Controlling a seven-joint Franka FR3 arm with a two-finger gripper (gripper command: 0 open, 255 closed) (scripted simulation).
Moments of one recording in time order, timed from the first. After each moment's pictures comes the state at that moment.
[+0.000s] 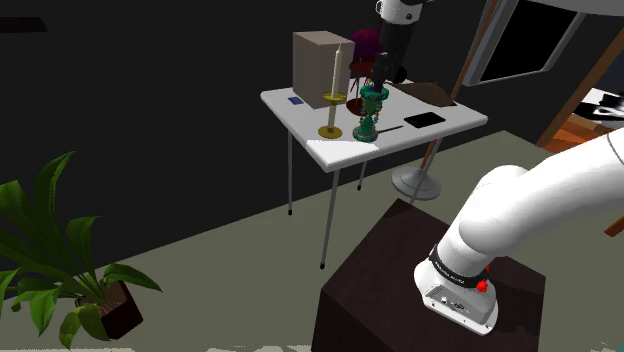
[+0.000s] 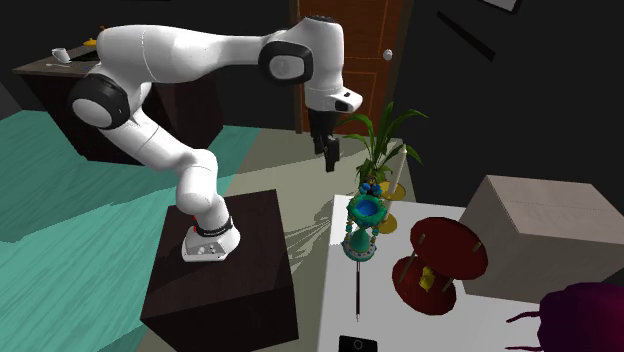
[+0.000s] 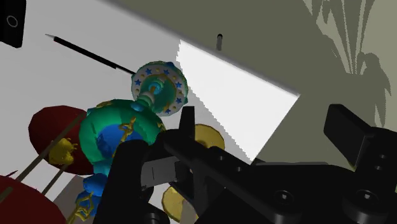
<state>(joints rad) -0.04 -0.53 -0.20 -2.14 -0.18 1.65 -0.28</state>
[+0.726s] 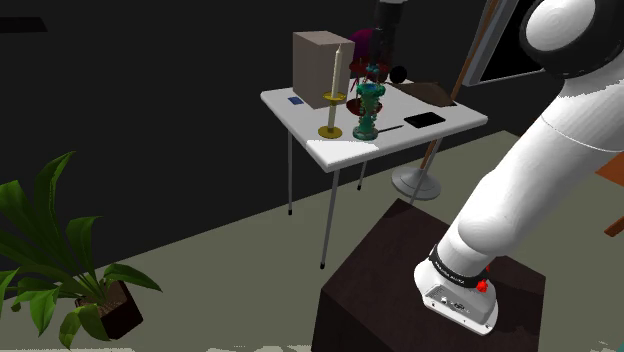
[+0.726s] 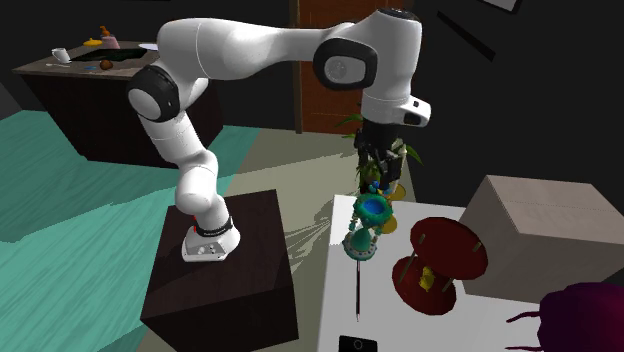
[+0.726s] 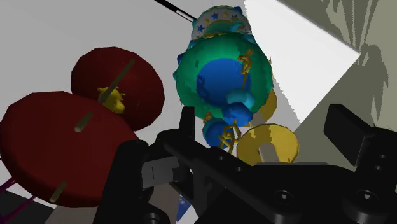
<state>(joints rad) -0.06 -0.10 -0.41 -1.67 -0.05 1.61 -0.61</state>
